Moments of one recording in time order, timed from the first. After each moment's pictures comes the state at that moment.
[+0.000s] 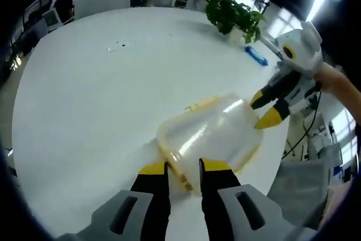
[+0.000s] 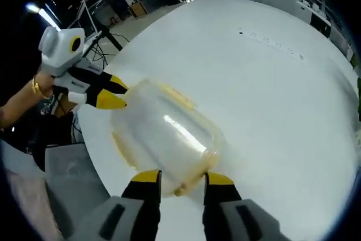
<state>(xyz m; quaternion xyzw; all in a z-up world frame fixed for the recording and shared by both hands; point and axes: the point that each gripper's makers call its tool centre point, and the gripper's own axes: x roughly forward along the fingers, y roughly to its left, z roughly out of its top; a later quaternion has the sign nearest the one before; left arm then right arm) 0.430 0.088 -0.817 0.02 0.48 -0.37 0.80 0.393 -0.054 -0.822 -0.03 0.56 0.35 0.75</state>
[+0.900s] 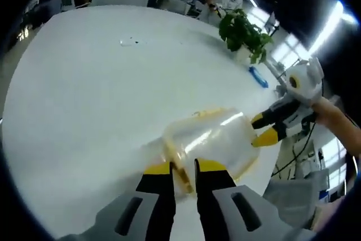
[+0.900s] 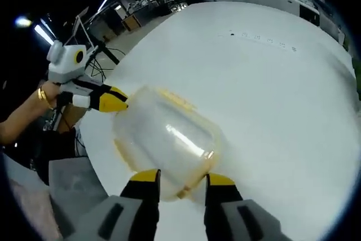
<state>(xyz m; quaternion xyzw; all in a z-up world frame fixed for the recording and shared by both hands) 0.439 0.093 -0.816 -0.06 0.45 -0.36 0.81 0.391 -0.049 -0.824 0.01 0.54 0.34 0.77</state>
